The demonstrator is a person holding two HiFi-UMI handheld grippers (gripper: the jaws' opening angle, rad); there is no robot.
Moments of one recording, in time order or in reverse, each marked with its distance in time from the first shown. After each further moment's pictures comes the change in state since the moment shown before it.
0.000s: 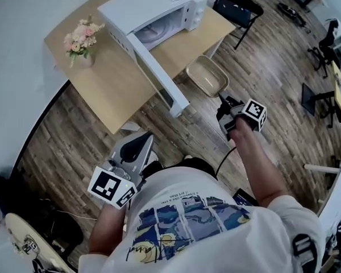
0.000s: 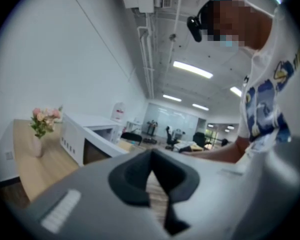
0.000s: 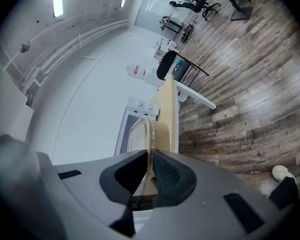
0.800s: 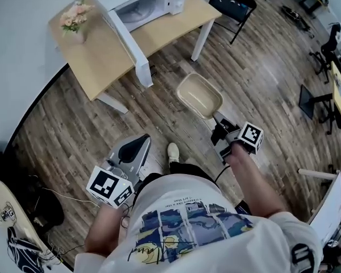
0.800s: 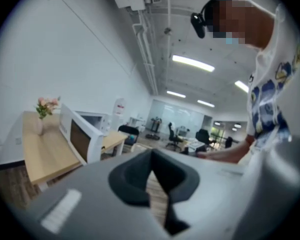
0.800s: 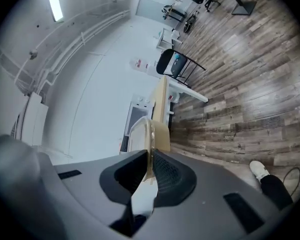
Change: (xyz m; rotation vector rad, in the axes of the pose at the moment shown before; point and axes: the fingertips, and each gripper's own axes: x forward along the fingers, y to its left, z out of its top) left arm 0.002 -0.197 -0.069 -0.024 0.039 0.086; right arm -0.221 -0.067 -0.032 -0.037 0.162 0.047
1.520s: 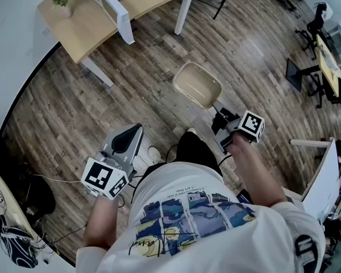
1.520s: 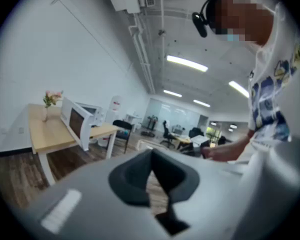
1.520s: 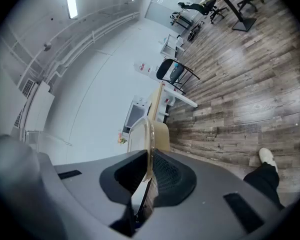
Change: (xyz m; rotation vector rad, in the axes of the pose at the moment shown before) left arm -0.090 -0.139 -0.082 -0.036 0.001 -0.036; right arm -0.189 -0.045 -0.071 -0.118 -0.022 -0.077
